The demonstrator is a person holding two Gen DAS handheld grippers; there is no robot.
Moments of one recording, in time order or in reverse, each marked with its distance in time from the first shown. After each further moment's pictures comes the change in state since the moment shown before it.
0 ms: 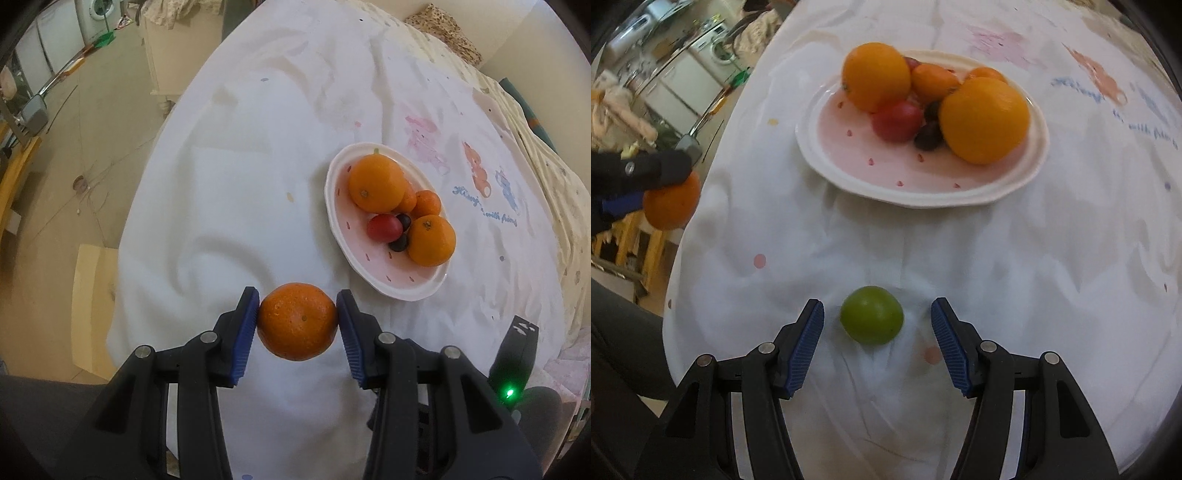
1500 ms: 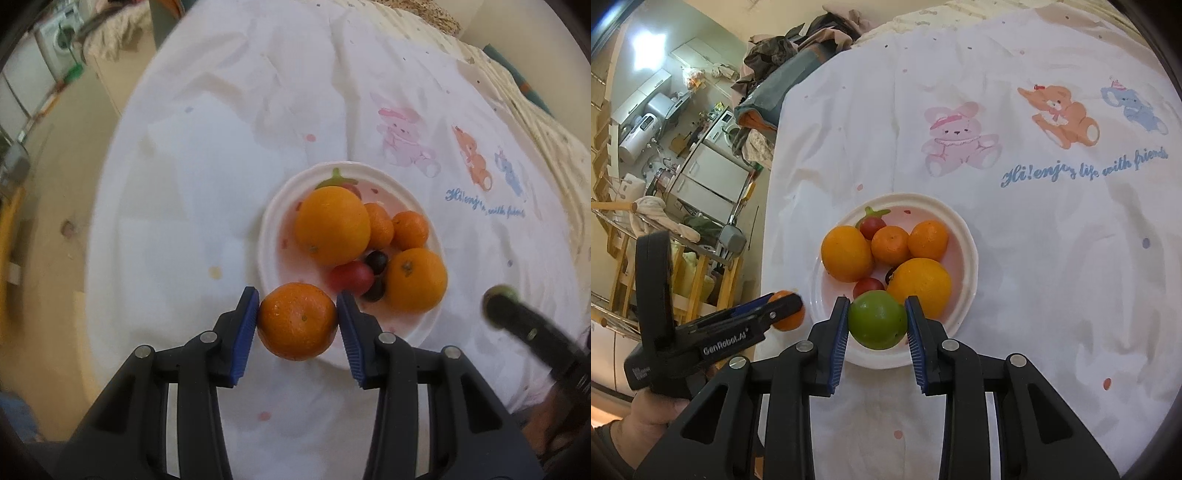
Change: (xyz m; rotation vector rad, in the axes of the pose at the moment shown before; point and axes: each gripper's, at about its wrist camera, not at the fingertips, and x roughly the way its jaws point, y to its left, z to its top) left arm 0.050 -0.058 0.060 0.125 0.039 0.021; right arm -0.078 -0.098 0.082 0.239 -0.183 0.250
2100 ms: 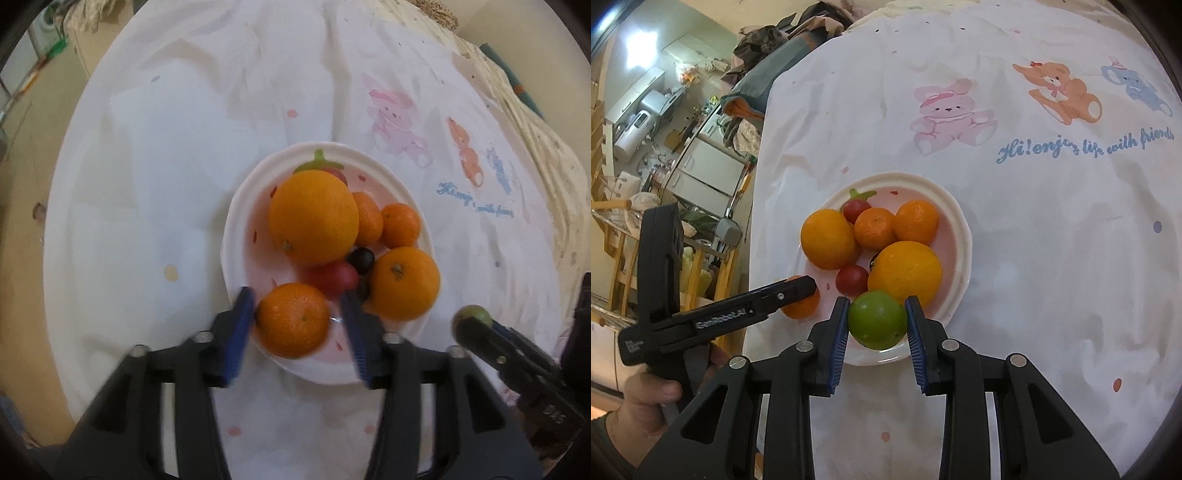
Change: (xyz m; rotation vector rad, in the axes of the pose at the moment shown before) left arm 0.022 -0.002 0.005 -0.033 0.067 -0.105; right arm 0.020 -0.012 -0.006 0.004 0.040 -0.010
